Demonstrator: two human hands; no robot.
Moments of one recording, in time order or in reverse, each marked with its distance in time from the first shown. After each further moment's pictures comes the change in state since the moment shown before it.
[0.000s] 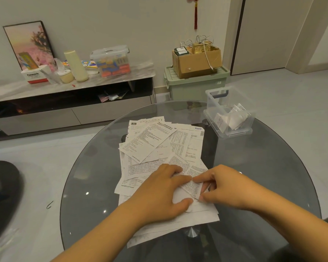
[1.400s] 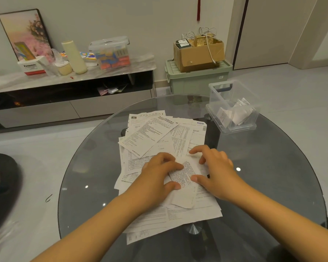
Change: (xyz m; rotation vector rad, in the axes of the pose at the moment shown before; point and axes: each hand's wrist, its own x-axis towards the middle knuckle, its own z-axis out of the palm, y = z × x) left_hand 0.006 -0.016 0.001 -0.249 0.072 -0.171; right_hand 0.034 0.016 0.025 -0.050 0.354 -0.048
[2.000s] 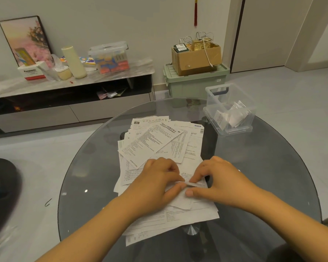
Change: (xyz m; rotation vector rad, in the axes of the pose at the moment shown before) left_hand -0.005 0.007 -0.004 0.175 0.011 0.203; right_hand -0.014 0.002 -0.018 -0.100 -0.106 -0.180
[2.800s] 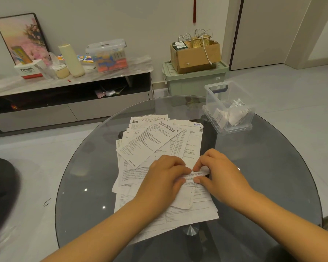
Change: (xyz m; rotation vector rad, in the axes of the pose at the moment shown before) left_hand 0.014 0.005 0.024 -0.050 0.244 0.041; right_hand 0.006 0.006 0.013 0.000 0.162 0.110
